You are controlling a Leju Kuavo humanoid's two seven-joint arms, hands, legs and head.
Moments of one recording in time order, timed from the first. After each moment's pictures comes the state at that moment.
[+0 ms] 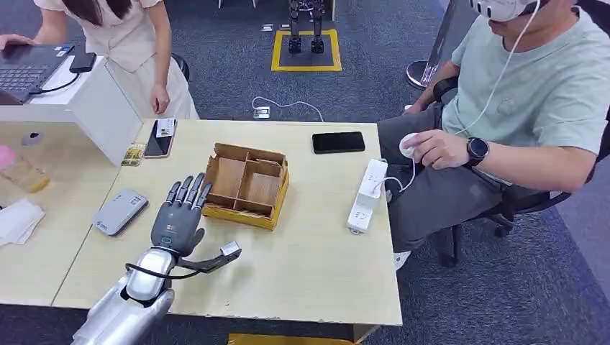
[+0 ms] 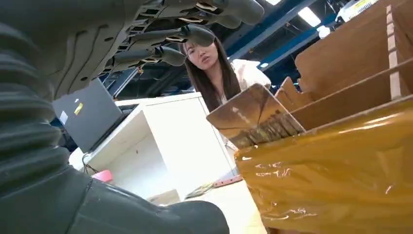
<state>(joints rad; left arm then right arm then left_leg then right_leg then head) -0.33 0.23 -0.49 -1.12 -1.57 0.35 0.33 -0.08 0.12 -1.04 -0.22 1.48 -0.35 -0.32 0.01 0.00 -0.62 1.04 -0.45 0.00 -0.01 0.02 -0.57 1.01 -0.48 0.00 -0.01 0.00</state>
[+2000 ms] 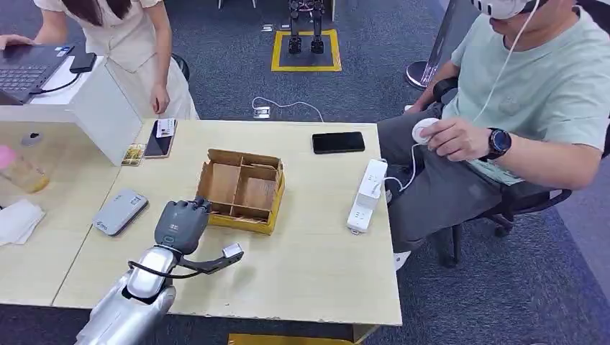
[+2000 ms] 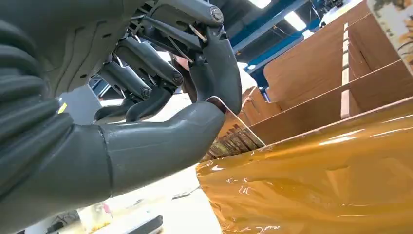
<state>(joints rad) -0.33 0.19 -0.42 -1.09 -1.57 0.35 0.22 -0.08 0.12 -1.05 -0.22 1.48 -0.35 -0.33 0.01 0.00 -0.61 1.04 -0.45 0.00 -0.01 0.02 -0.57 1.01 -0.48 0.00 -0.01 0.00</state>
